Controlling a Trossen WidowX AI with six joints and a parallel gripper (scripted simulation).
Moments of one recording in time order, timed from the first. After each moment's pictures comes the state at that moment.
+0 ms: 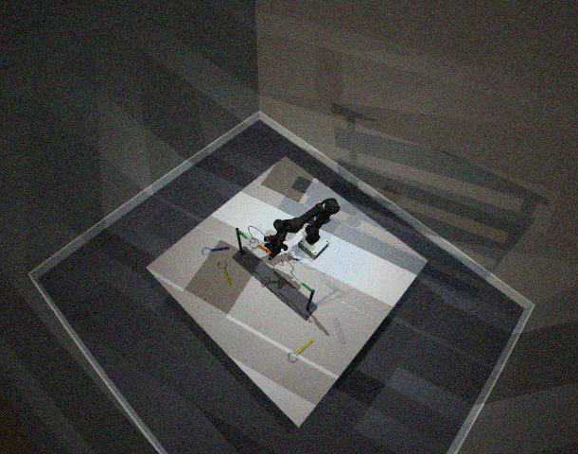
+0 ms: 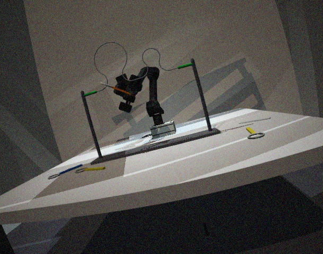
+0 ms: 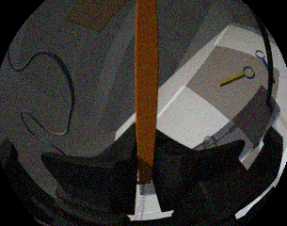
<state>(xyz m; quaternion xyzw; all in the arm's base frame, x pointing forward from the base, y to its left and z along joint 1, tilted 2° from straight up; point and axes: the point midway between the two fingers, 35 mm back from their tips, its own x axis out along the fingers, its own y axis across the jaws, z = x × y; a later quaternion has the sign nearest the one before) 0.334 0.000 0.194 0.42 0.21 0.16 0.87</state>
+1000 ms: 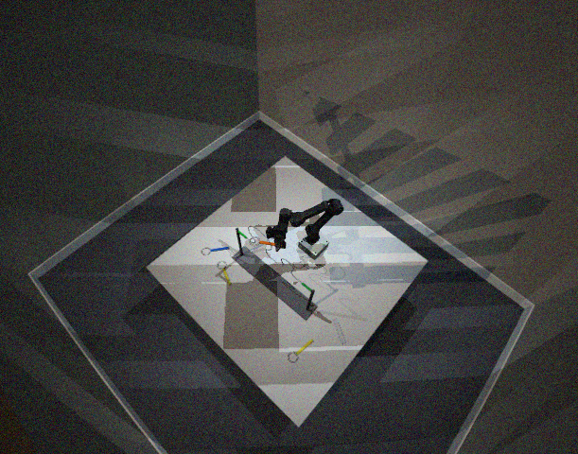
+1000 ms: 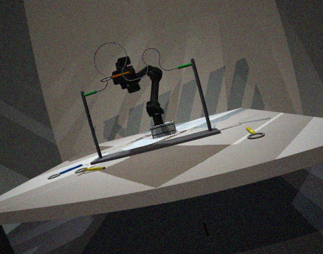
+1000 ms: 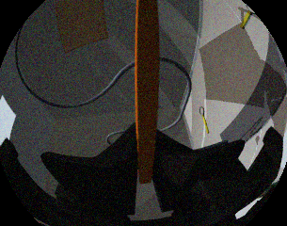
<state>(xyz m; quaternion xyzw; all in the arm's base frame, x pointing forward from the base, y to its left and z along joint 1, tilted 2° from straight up) 0.312 0.020 0.305 0.70 0.24 0.24 0.63</state>
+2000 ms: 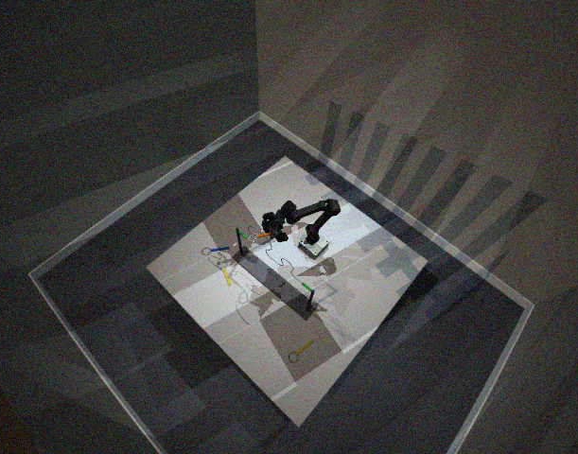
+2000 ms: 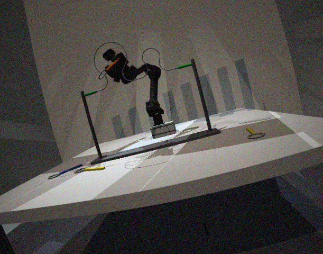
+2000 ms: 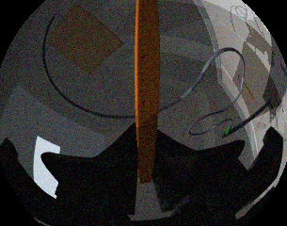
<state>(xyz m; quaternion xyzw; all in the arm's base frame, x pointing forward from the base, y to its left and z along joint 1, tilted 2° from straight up) 0.318 -0.014 0.391 0.85 0.21 0.26 0.41</state>
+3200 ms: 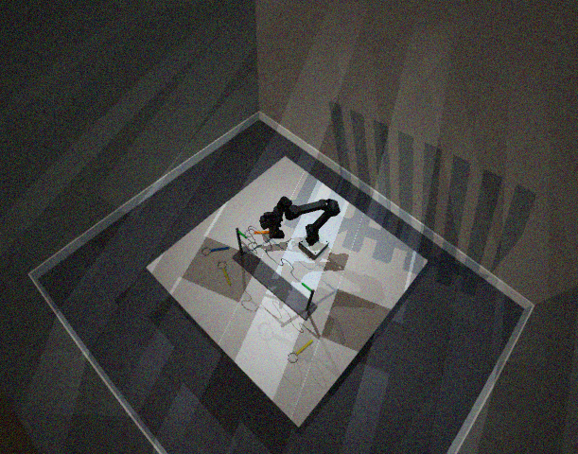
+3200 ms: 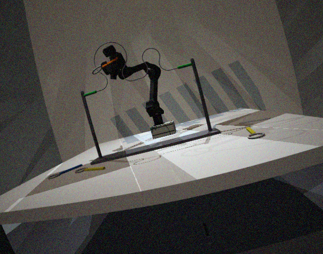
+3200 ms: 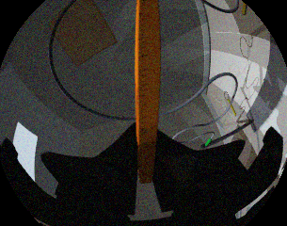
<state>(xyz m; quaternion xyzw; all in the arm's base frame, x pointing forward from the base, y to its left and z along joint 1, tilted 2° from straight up) 0.321 -0.020 0.393 0.79 0.24 0.24 0.52</state>
